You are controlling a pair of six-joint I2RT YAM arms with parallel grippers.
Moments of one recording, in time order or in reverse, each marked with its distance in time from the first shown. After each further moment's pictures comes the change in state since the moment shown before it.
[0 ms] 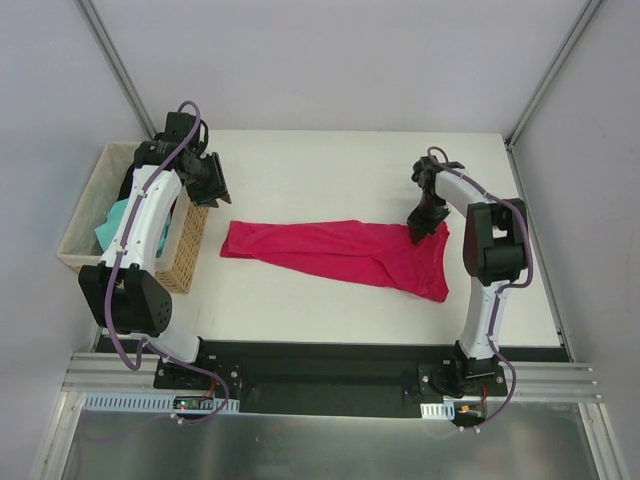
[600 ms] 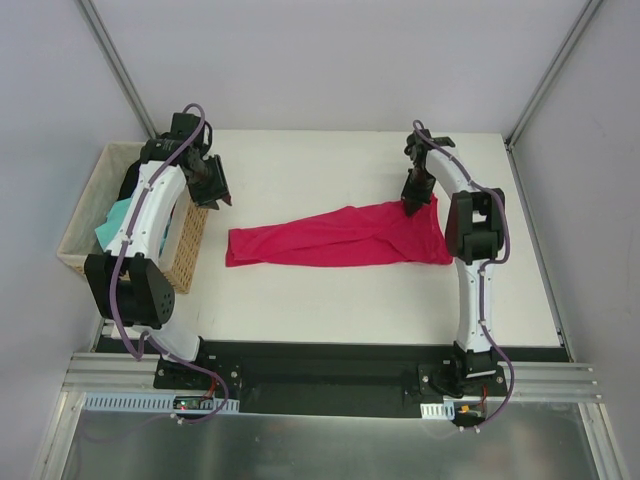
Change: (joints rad) left arm 0.000 0.047 0.002 -0.002 -0.020 -0.003; right arm -0.009 0.319 0.530 -0.103 -0.032 -0.334
